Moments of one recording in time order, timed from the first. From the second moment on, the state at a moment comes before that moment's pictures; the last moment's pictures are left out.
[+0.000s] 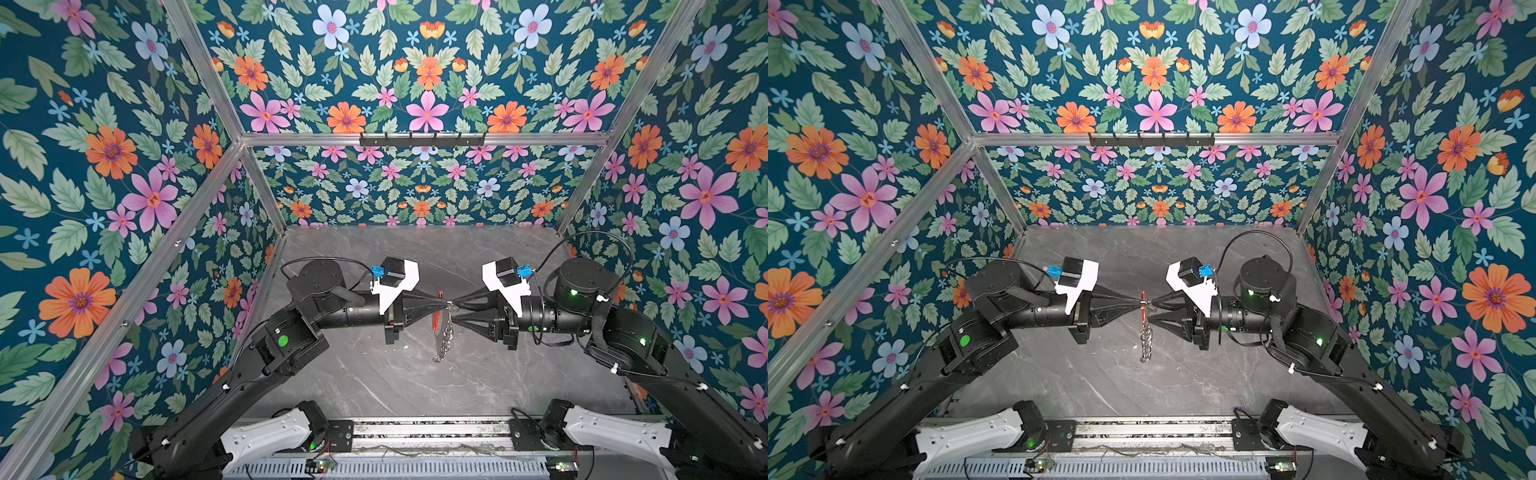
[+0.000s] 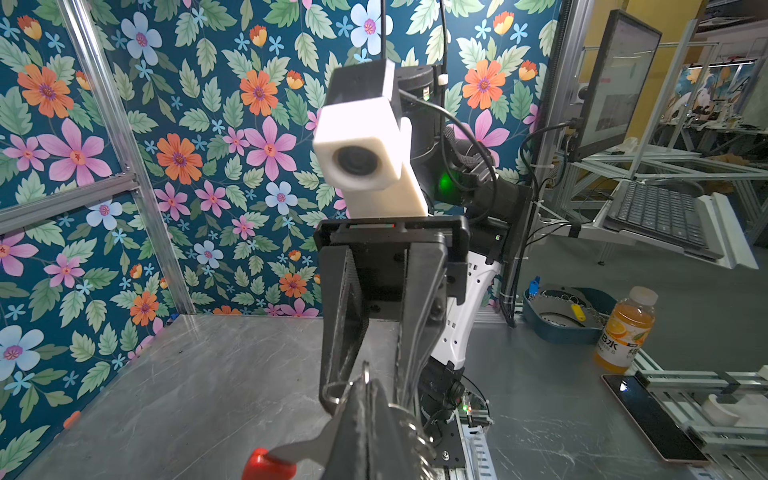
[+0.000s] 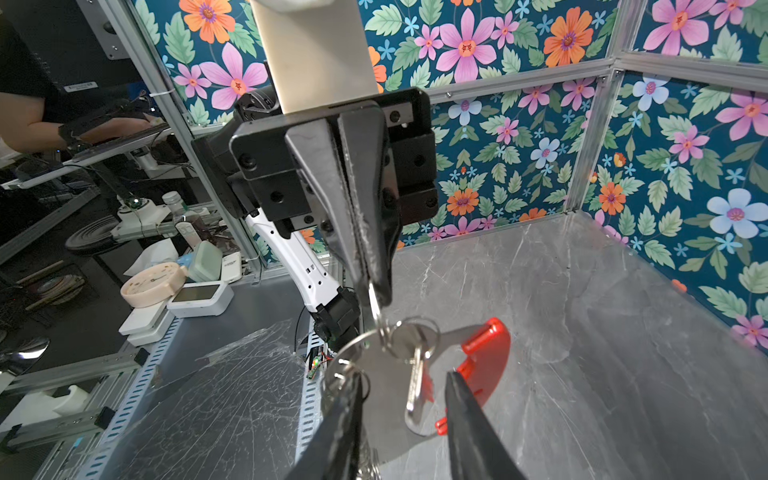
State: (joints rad) left arm -0.94 0.99 1.32 -0.28 0.64 0.00; right arm 0.87 0.98 1.41 -0.62 -0.54 0.00
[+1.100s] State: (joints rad) left arm -0.94 0.98 1.27 -0.22 0.61 -0.03; right arm 0.91 1.08 1.52 -0.76 -0.51 -0.05
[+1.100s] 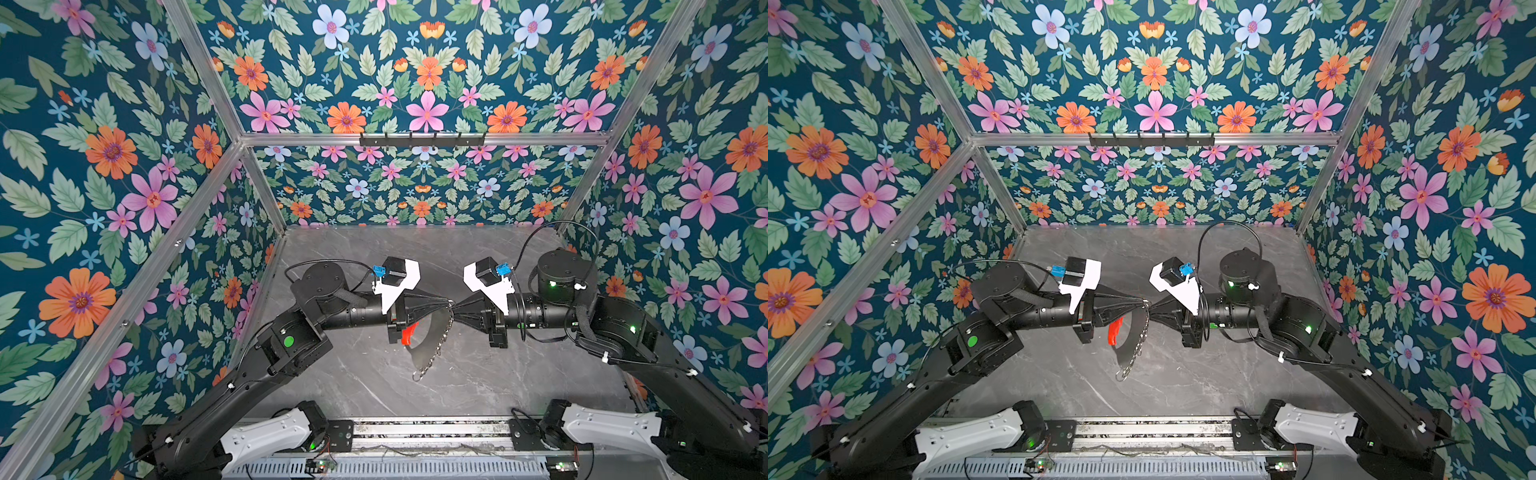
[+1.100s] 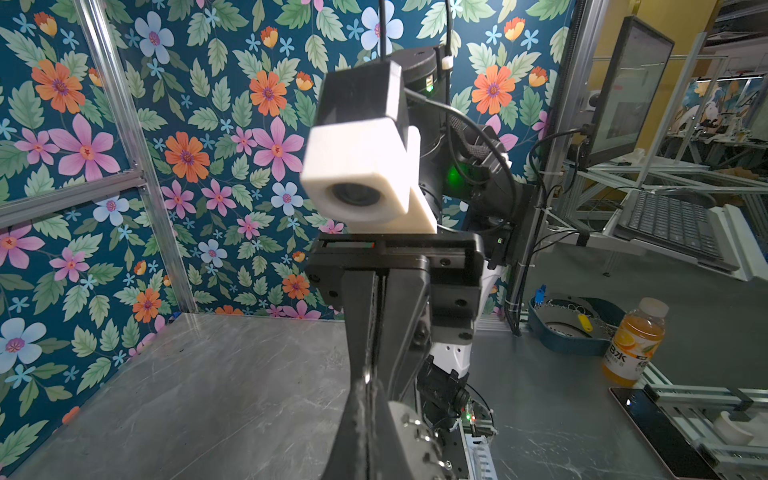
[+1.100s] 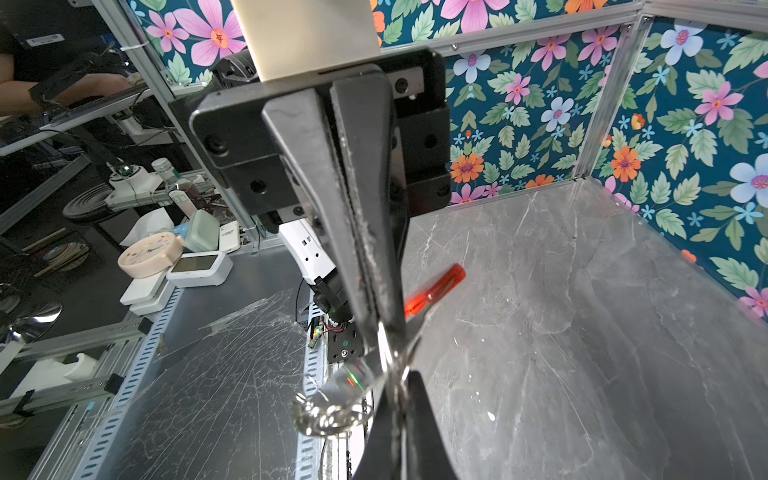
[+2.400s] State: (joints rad) left arm -0.94 0.99 1.28 -0.28 0.70 0.03; right arm 0.92 0.97 1.49 -0.70 -0.48 0.05
